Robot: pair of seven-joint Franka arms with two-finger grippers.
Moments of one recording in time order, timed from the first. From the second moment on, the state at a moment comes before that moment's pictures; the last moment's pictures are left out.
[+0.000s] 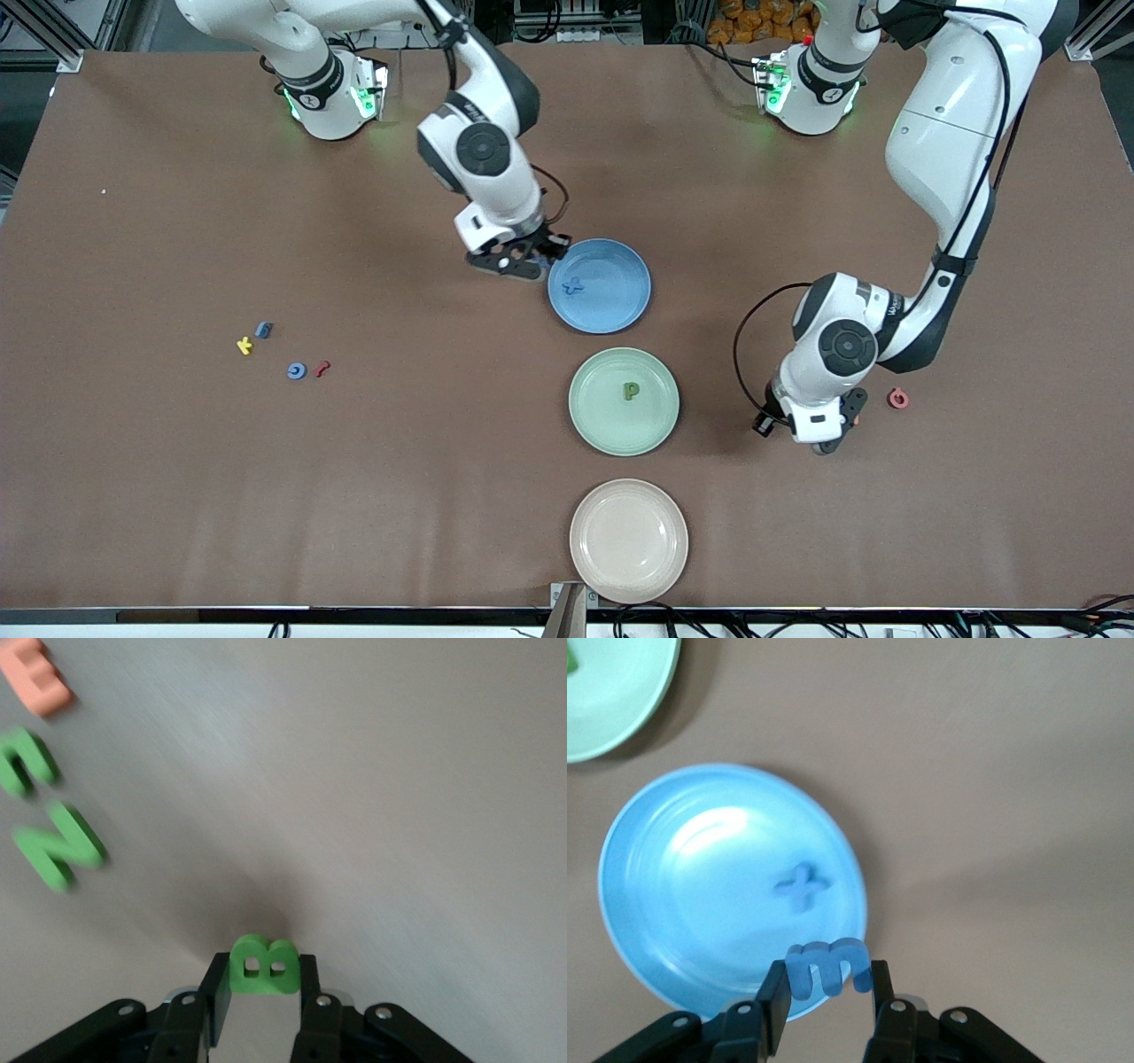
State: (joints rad) left arm -0.04 0.76 -0.29 -1.62 0.32 2.41 -1.37; right arm 0.67 0.41 0.17 -1.93 0.10 2.40 1.07
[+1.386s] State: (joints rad) left arm -0.09 0.73 -0.32 -1.55 0.33 2.28 -1.39; right arm 0.19 0.45 0.14 -1.76 0.10 2.11 0.60
